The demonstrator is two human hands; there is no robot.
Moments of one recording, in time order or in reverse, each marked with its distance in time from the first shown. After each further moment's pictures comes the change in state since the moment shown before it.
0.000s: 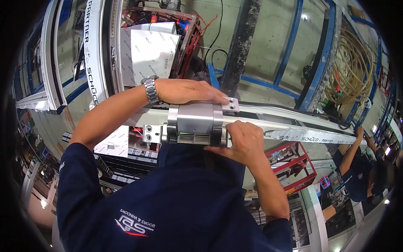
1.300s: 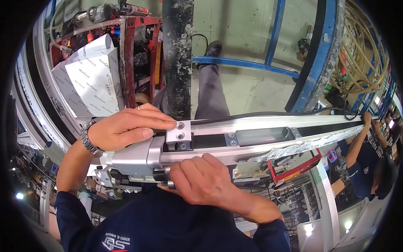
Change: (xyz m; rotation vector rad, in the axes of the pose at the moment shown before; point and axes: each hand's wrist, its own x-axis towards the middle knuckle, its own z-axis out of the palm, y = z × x) left_hand 0.009 -0.001 -0.005 -0.042 0.095 -0.014; right_hand 0.019 0.008 -0.016 0.122 -0.047 -0.022
